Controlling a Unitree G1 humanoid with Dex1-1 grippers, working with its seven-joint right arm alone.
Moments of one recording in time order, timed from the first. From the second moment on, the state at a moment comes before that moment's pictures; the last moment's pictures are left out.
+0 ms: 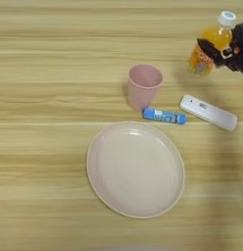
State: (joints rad) arm -0.68 -0.54 -0.23 0.70 0.10 0.03 0.64
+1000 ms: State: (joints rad) arm -0.75 -0.58 -0.20 1.11 -0.03 -0.21 0.56
